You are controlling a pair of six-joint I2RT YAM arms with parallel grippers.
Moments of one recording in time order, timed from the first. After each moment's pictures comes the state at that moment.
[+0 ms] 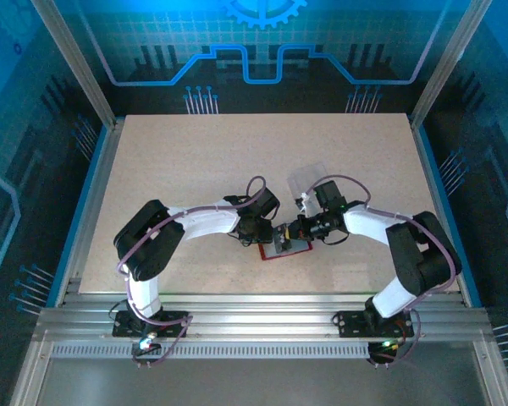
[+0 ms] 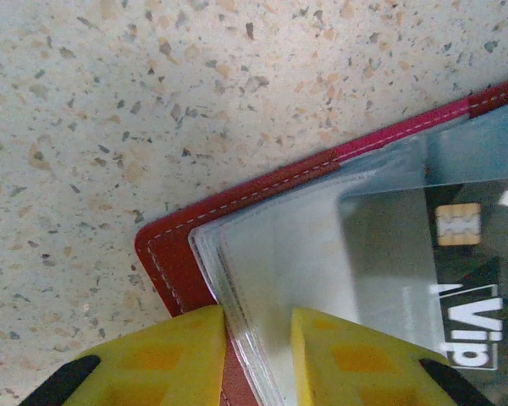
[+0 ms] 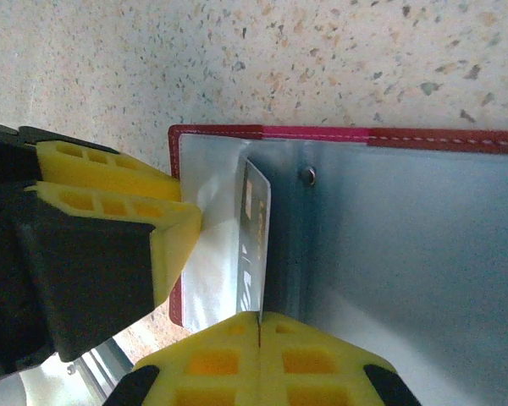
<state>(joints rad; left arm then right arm) -0.78 1.87 1.16 -0.54 0.08 -0.80 0.40 1.60 0.76 -0.30 -0.65 0.40</state>
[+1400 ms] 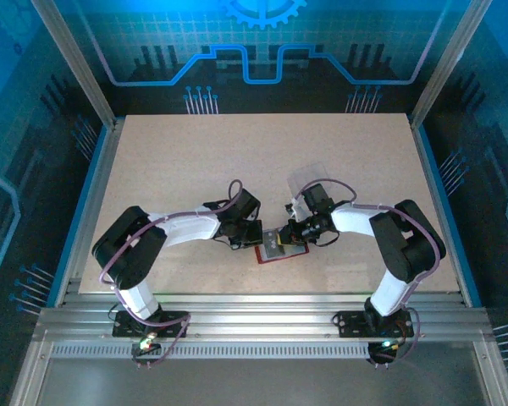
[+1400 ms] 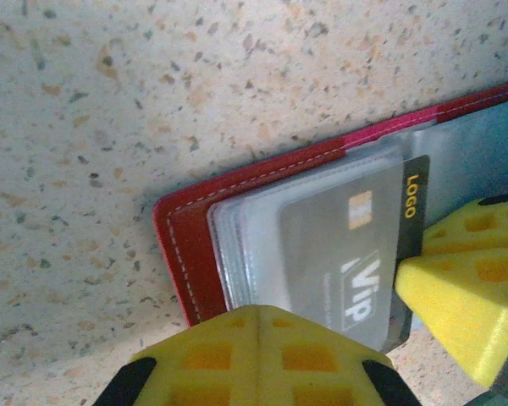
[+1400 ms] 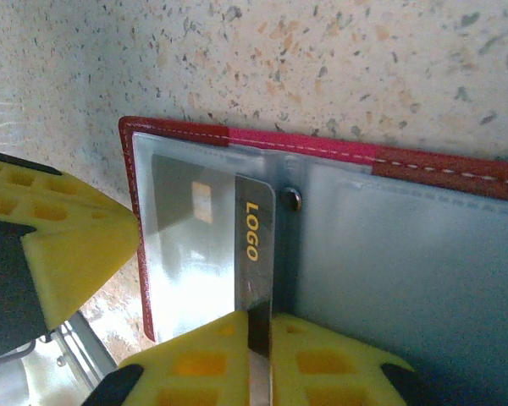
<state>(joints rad) -0.70 1.73 0.95 -0.36 0.26 -0.91 0.46 1.72 0.79 -0.27 -0.66 0.41</state>
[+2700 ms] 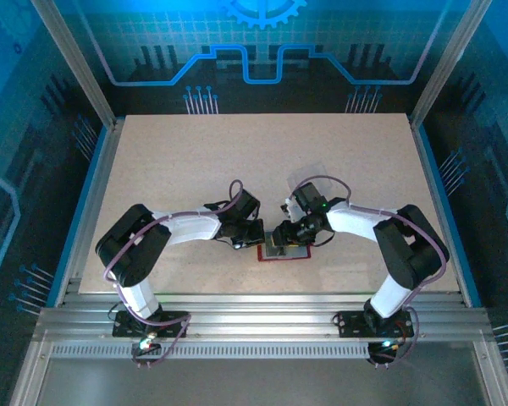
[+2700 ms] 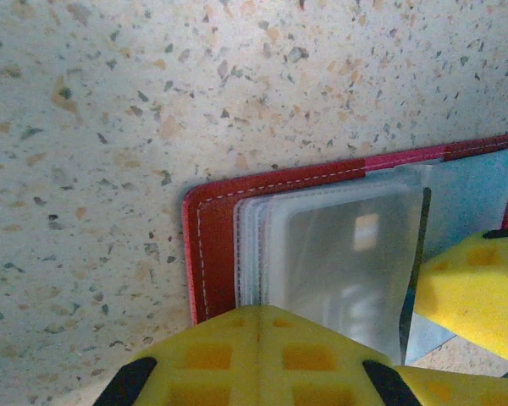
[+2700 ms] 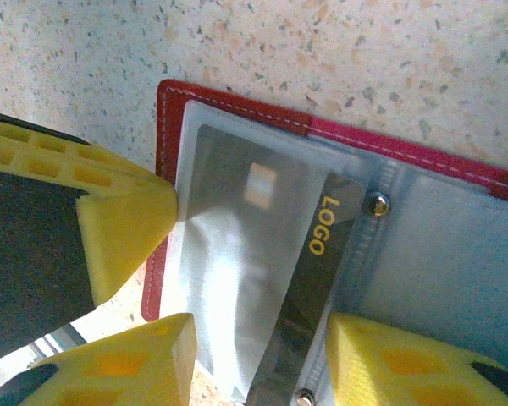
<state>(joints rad) -0.70 1.75 0.93 -0.27 0.29 -0.93 0.54 1.67 0.86 -0.41 -0.52 0.44</state>
